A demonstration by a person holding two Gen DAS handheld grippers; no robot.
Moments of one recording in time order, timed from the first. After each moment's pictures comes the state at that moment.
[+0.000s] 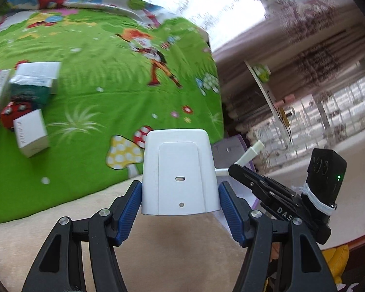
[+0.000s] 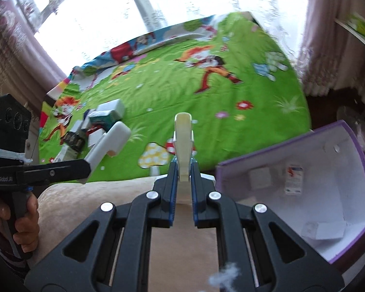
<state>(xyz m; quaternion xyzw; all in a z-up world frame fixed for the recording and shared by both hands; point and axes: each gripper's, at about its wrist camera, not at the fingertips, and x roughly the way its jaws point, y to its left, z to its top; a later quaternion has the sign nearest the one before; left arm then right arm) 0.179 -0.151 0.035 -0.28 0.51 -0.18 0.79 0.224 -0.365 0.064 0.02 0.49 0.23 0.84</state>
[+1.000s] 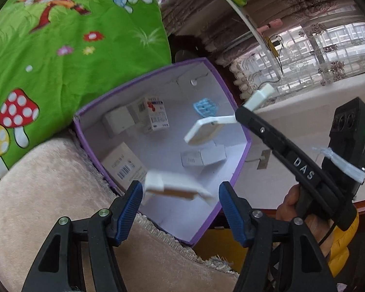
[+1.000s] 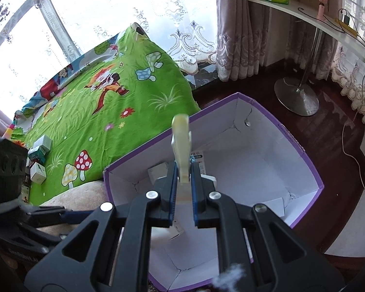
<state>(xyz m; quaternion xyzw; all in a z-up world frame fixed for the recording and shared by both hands) 0.221 -0.320 -0.012 -0.19 0.63 -0.28 0.70 0.235 -0.506 0.057 0.06 0.49 0.05 0.87</state>
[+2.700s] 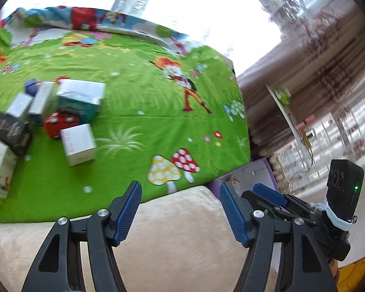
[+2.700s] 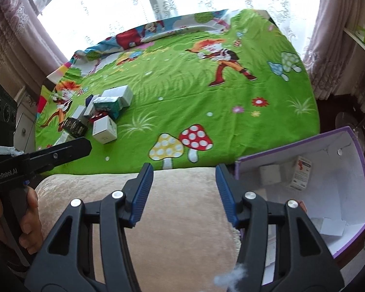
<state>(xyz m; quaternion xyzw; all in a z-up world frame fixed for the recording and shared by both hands) 0.150 -0.102 0.042 -0.27 0.45 -0.07 0.85 0.209 -0.313 0.063 -0.03 0.50 0.25 0.83</state>
